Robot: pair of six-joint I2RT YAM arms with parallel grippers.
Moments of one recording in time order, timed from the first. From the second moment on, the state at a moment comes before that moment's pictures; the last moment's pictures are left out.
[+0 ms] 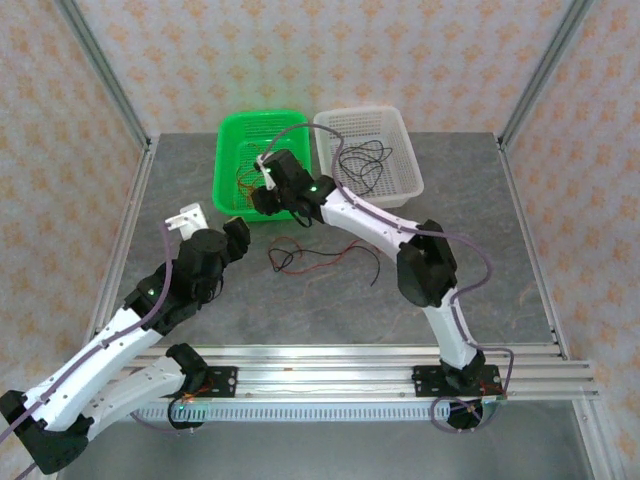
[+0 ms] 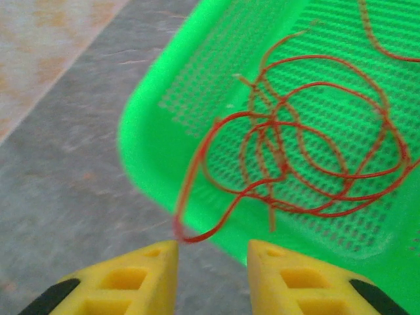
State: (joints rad) left arm -0.63 0.77 0.83 -0.58 -0.64 -0.75; right arm 0.83 2.15 1.97 -0.50 -0.07 0.29
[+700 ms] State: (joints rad) left arm -0.63 0.75 0.83 -0.62 -0.64 -0.76; right arm 0.72 2.53 2.27 -0.44 -0.24 0.43
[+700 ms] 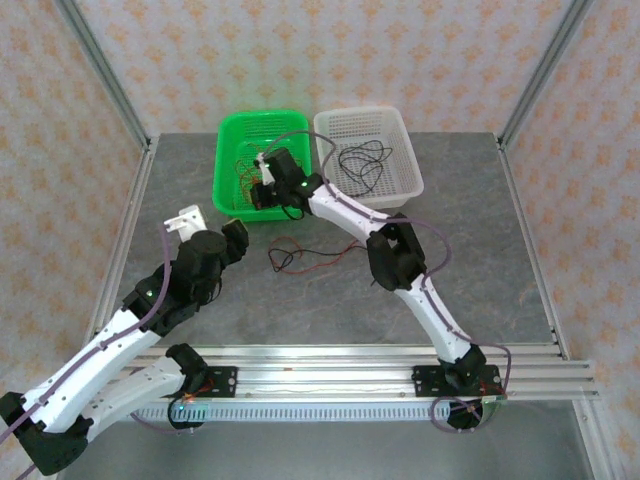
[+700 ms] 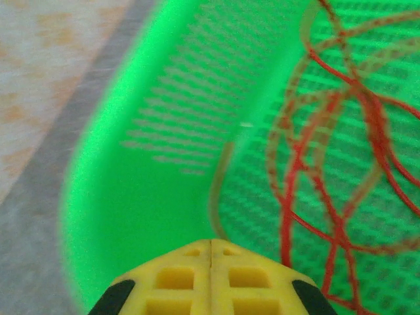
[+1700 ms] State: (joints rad) left arm -0.63 1.18 0.77 -0.53 -0.41 -0.78; right arm 0.73 1.60 1.42 -0.20 -0.01 0.45
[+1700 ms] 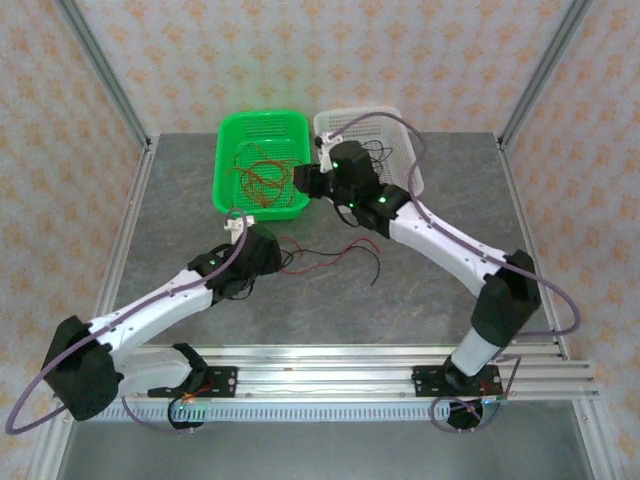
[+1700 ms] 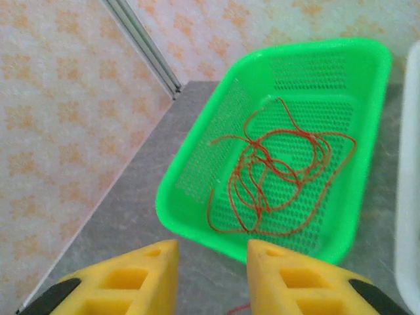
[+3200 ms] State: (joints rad) left arm -0.70 1.23 0.85 -0.35 -0.45 -0.76; right arm 0.77 1.35 0.70 0.21 -0.08 0.90
